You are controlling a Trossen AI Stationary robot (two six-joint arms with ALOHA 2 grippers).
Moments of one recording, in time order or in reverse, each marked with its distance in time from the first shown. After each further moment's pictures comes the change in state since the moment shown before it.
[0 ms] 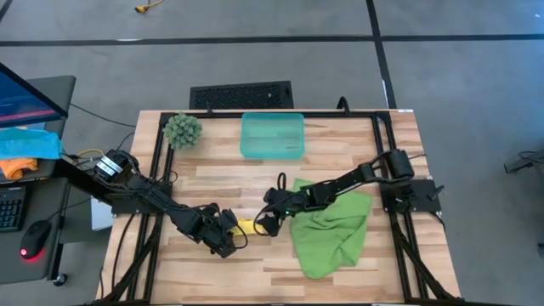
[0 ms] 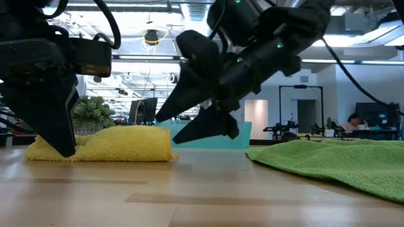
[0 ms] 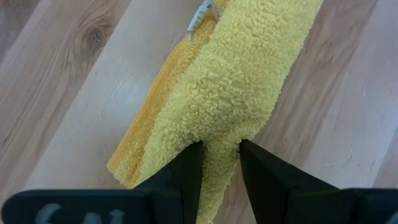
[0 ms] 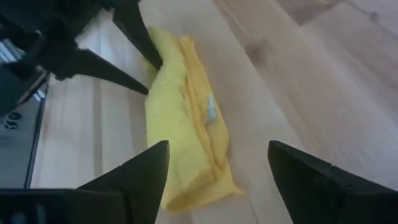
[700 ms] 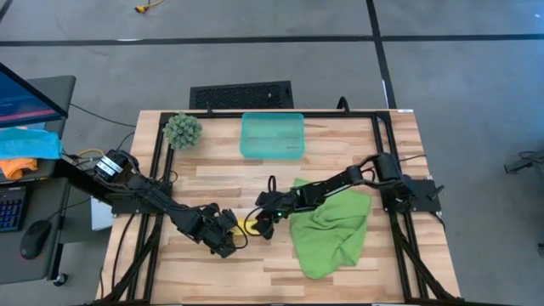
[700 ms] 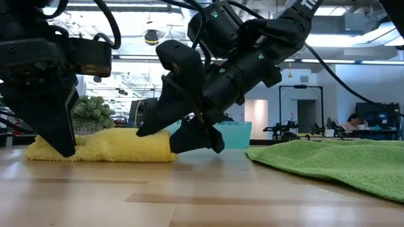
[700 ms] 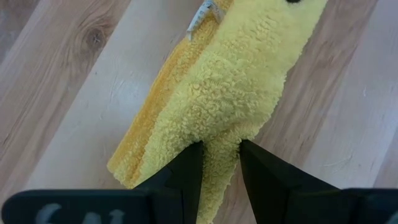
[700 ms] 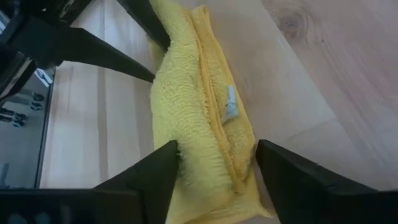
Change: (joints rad) left arm 0.003 0.000 0.000 0.000 -0.004 0.003; right arm -0.007 0.132 0.107 -0.051 -0.138 0.016
